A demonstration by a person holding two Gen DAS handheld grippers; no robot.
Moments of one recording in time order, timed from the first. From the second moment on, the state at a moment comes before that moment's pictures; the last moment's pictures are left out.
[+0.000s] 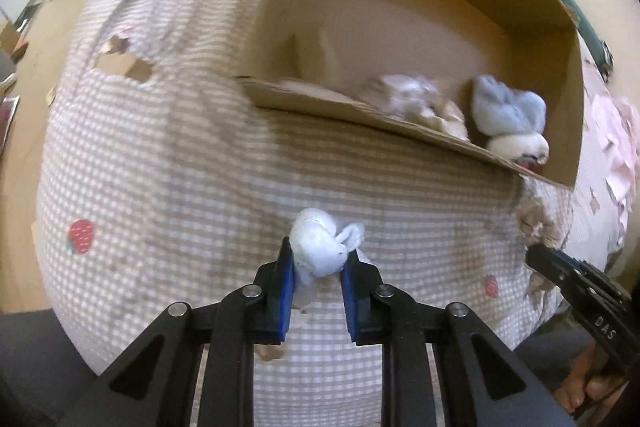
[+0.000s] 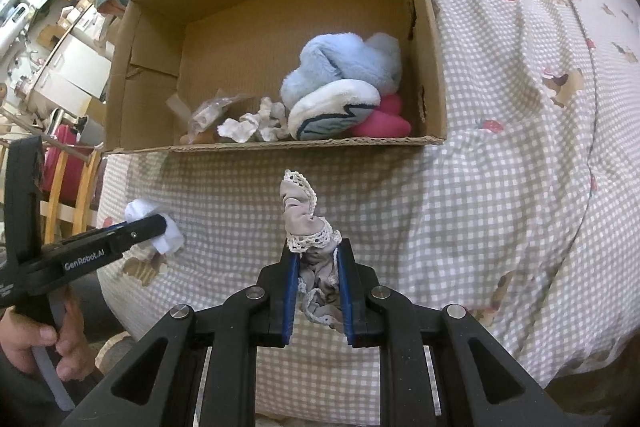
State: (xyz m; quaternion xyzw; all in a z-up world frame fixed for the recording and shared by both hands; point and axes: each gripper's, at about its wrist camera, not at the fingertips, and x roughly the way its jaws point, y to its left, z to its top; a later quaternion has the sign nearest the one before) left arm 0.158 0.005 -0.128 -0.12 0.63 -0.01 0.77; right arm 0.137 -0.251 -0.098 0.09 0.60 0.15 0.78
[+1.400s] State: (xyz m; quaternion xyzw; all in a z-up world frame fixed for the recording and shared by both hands) left arm 0.234 -0.004 -0.050 -0.04 0.48 -0.02 0.88; right arm 0.204 -0.218 -0.048 0.14 0.48 0.19 0.85
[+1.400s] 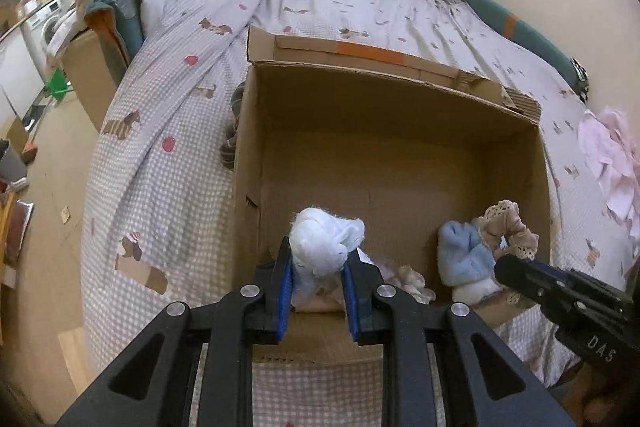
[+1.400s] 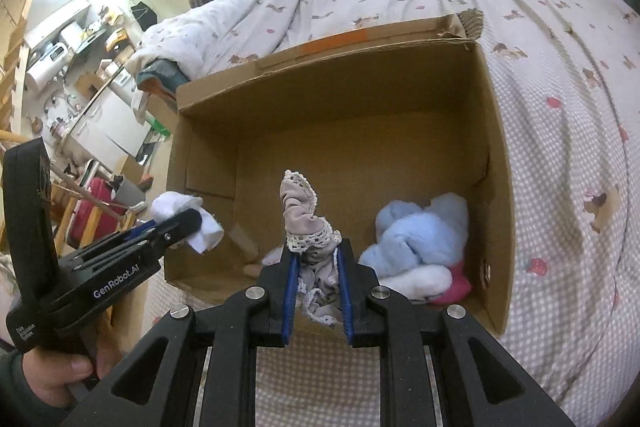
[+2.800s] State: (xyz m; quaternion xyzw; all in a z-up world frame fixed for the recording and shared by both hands) left arm 0.218 -0.007 -0.018 -0.04 0.44 -0.02 0.90; right arm 0.202 -0.228 -0.036 0.14 0.45 0.14 0.87
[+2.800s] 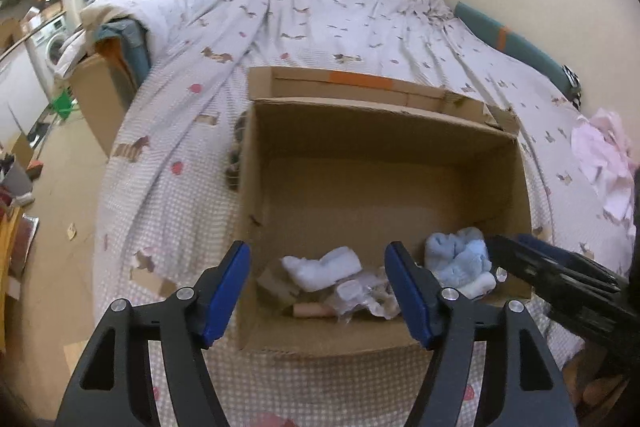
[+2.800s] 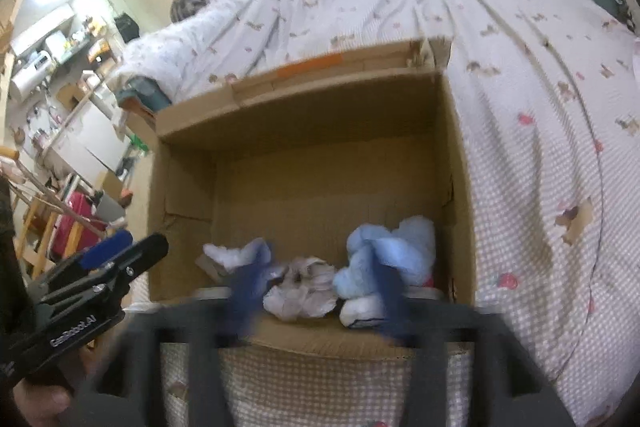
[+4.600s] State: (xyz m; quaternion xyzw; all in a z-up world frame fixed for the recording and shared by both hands) left arm 0.103 0.000 0.008 0.01 0.38 0.01 0.92; right arm 0.091 -0.236 -0.003 0.04 0.39 0.08 0.92
